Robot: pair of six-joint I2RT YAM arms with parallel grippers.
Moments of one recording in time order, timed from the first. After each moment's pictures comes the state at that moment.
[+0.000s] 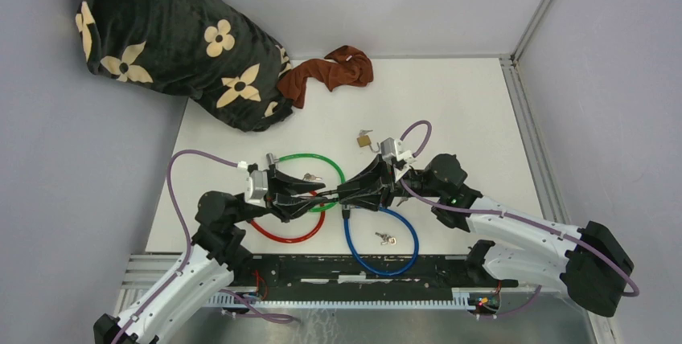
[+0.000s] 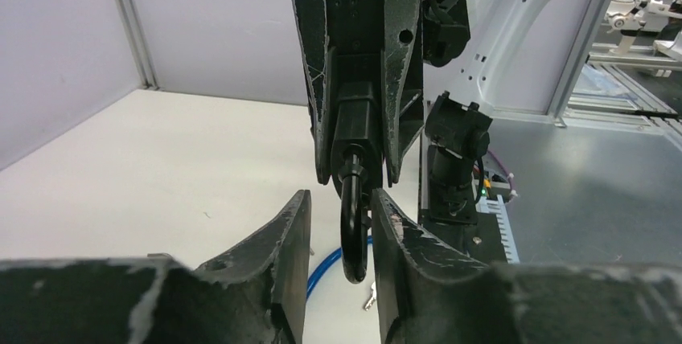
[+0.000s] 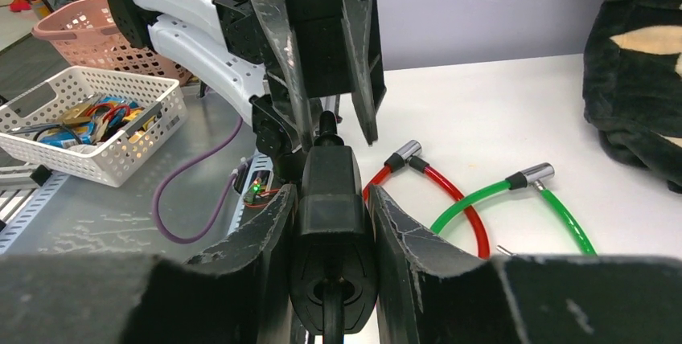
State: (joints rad) left arm -0.59 0.45 0.28 0.54 0.75 -0.27; right arm 0.89 1.07 0.55 0.72 -0.71 0.25
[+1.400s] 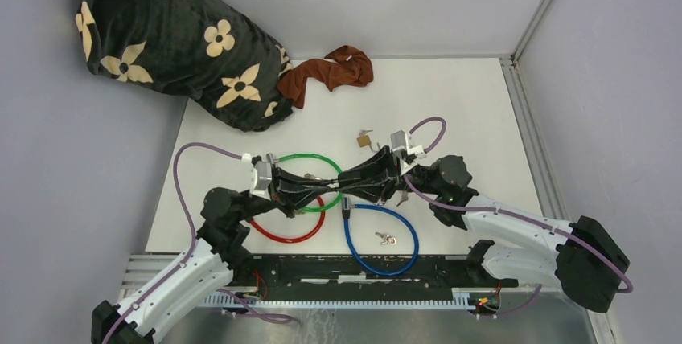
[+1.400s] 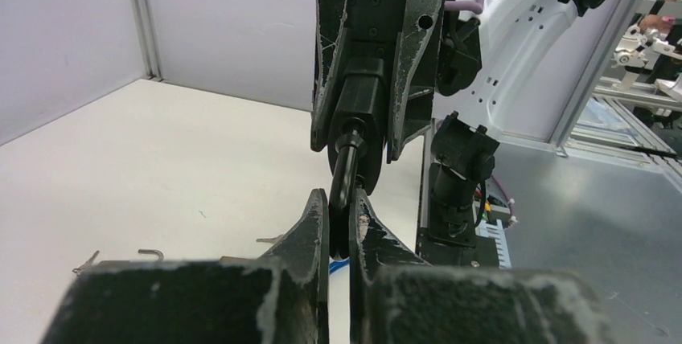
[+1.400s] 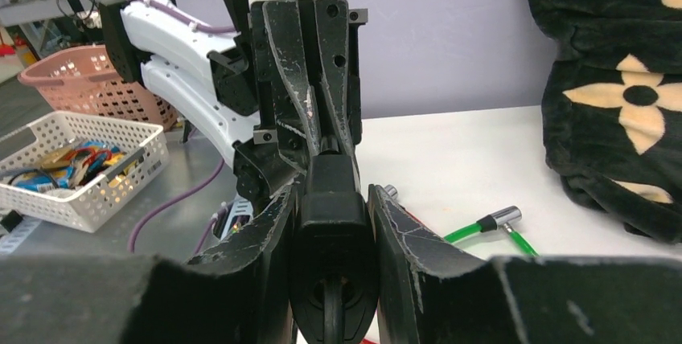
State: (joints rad) left arm -0.64 0.51 0.27 0.61 0.64 -0.32; right arm 0.86 1.10 0.52 0.94 -0.68 0.33
